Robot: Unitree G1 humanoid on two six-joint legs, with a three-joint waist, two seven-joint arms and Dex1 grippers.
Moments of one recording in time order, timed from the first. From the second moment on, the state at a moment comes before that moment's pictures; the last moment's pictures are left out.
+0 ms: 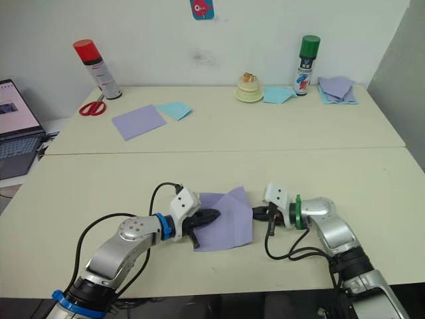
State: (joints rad) left arm -0.20 0.53 -0.25 -0.15 -0.25 0.44 -0.71; right arm -0.41 -0.46 0.26 0.13 0.18 0.27 1.11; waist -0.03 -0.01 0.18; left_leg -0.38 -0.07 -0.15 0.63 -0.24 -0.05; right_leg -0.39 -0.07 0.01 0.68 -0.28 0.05
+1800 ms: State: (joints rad) left arm -0.11 0.67 -0.16 -0.29 -0.34 0.60 -0.78; right arm -0.61 -0.17 0.38 0.50 0.01 0.01 0.88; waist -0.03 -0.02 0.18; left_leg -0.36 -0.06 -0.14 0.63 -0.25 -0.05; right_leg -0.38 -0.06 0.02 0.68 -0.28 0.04
